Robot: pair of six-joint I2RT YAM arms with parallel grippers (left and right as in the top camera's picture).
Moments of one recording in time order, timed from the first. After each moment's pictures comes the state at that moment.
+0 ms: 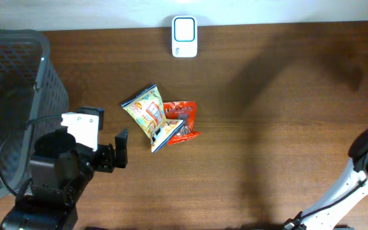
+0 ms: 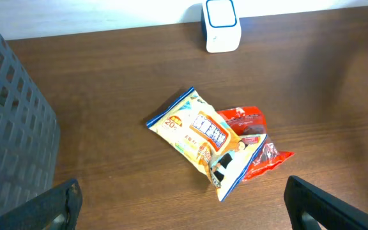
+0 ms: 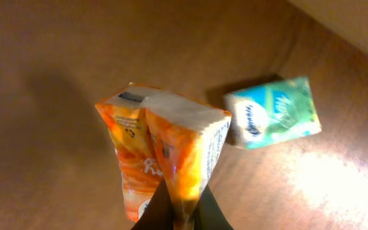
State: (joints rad) left arm -0.19 0.78 1.11 -0.92 0.00 -0.04; right arm -0.65 2.31 2.12 -0.98 0.25 0.34
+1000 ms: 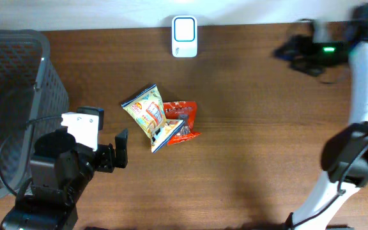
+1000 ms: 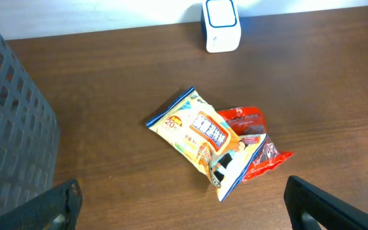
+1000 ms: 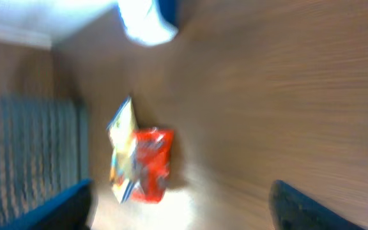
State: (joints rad) left arm -0.19 0.78 1.11 -0.92 0.00 -0.04; right arm -0.24 2.08 2.10 -1.33 -0.80 -0.08
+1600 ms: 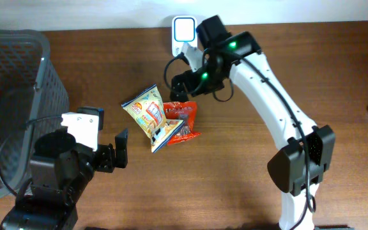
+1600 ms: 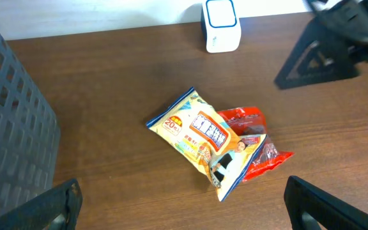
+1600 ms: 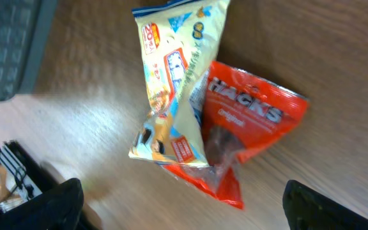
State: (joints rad) left arm -0.19 0.78 1.11 -0.92 0.00 -0.04; right arm 0.44 2.08 2.06 -1.23 -0.46 0.05
